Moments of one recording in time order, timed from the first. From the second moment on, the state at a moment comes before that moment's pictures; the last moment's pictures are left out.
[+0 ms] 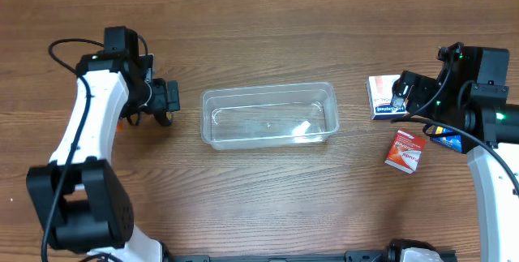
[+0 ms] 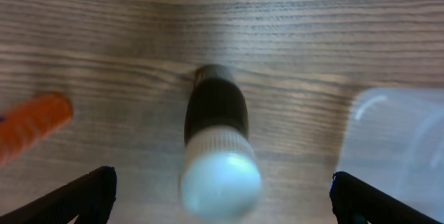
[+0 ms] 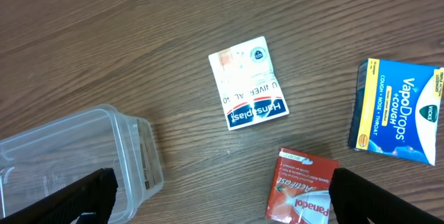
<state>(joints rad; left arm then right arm) 0.09 1.78 1.38 -1.01 0.05 -0.06 -0.12 1.25 1.26 -0.99 -0.09 0.20</state>
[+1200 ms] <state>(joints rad) -0.11 1.84 1.89 -1.44 0.04 -0.13 -0.12 1.27 1.26 -0.98 -0.09 0.20</state>
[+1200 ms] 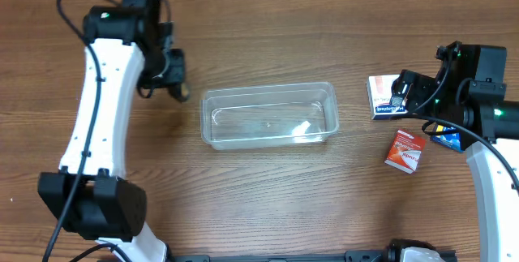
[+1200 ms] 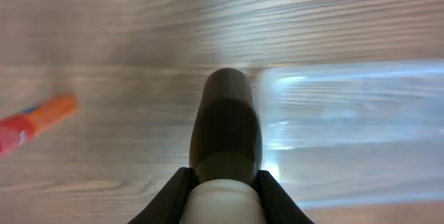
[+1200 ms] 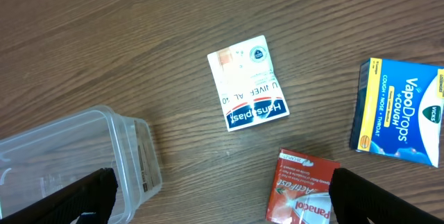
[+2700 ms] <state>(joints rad) -0.34 1.84 1.51 -1.08 -0.06 -0.43 -0.12 1.27 1.26 -0.98 -0.09 0.20</state>
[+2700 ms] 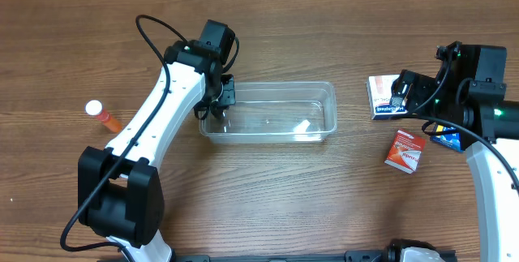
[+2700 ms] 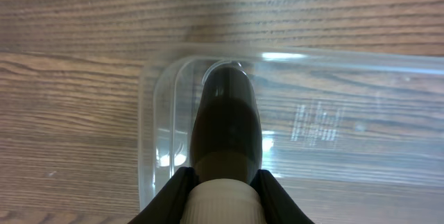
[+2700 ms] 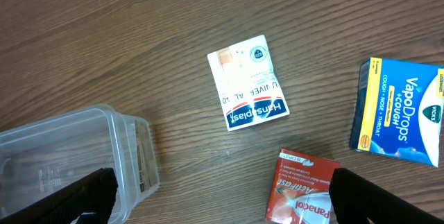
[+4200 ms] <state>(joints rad) 0.04 1.52 1.90 -1.51 -0.11 -0.45 -0.12 1.27 1.26 -0.98 -0.09 0.20</state>
